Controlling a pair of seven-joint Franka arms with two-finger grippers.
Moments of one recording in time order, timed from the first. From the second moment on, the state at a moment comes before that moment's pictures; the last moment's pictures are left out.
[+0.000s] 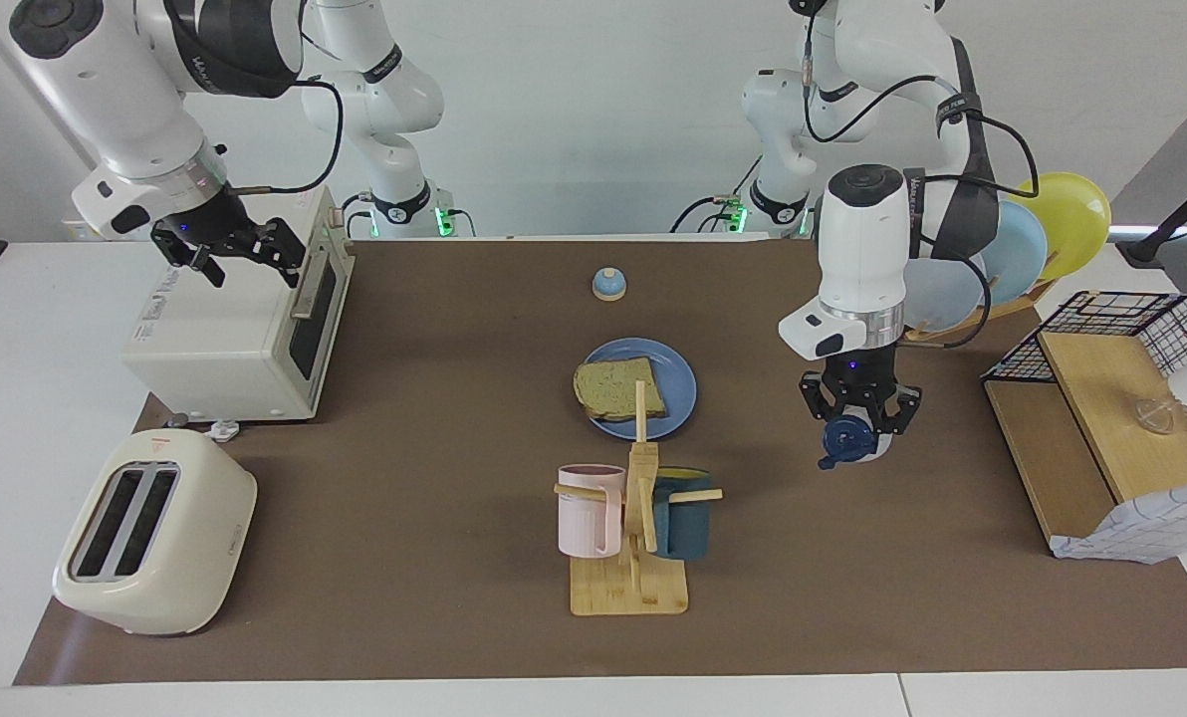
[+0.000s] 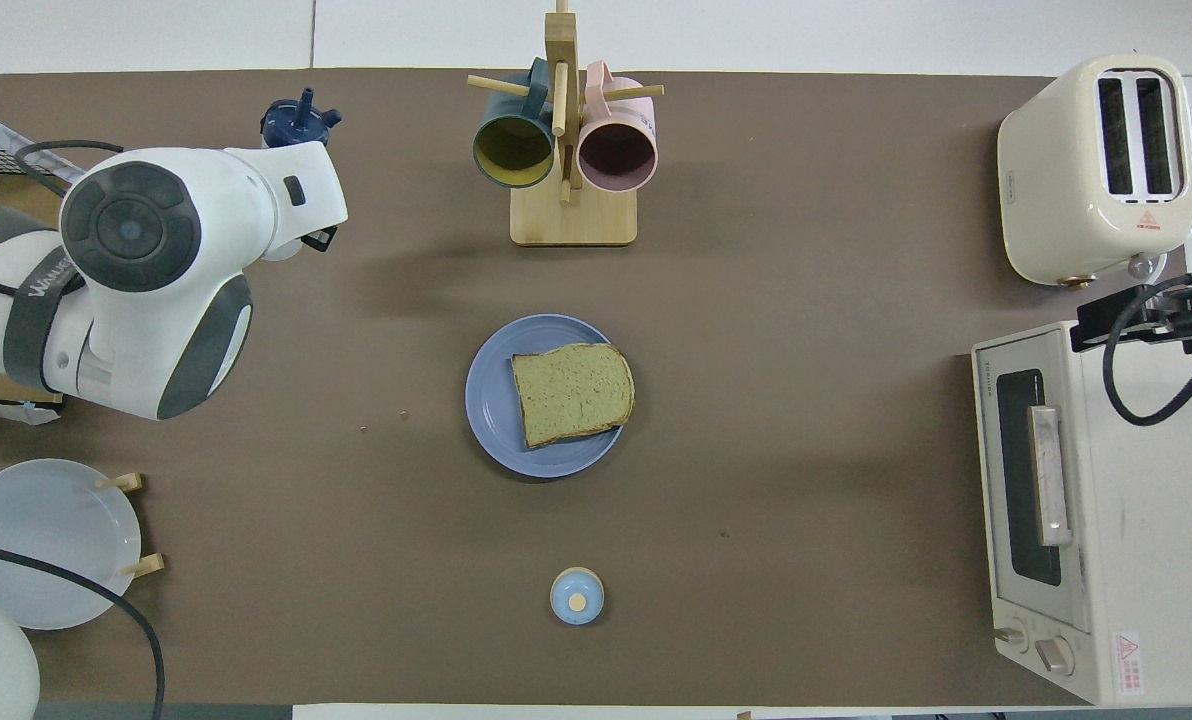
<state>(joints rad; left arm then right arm) -0.41 0.20 0.14 -1.88 0.32 2.46 0.07 0.01 -0.03 -0.07 -1.70 0.00 1.57 -0.02</state>
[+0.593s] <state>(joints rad) -0.36 0.11 0.14 -2.30 0.31 3.15 -0.34 0.01 -0.03 -0.07 -1.70 0.00 1.57 -0.02</state>
